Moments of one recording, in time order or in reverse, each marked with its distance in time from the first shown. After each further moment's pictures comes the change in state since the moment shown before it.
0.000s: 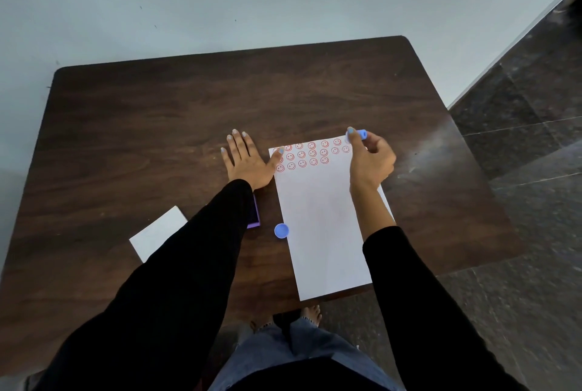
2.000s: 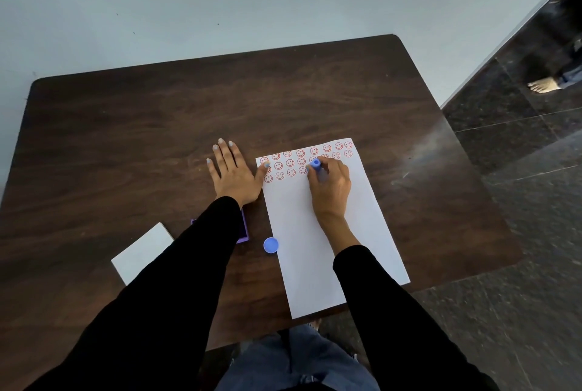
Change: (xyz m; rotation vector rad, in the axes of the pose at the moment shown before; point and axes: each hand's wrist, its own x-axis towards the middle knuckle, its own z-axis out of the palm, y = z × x) left_hand -0.003 0.001 0.003 0.090 0.036 0.005; right_hand -0.019 0.059 0.020 -0.323 -0.259 -0.444
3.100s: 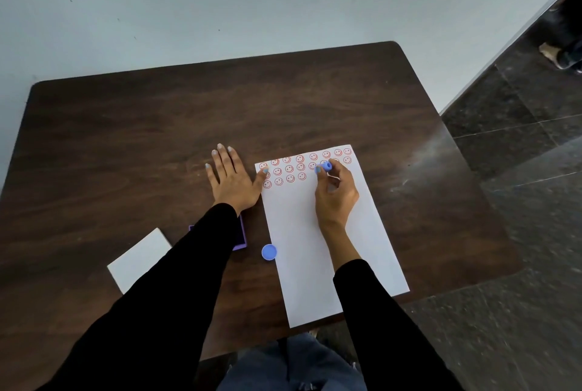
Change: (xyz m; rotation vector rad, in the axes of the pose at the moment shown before) left_hand 0.002 -0.001 0.002 -0.009 0.004 0.004; right_hand 0.001 0.003 -0.002 0.236 0.139 0.170
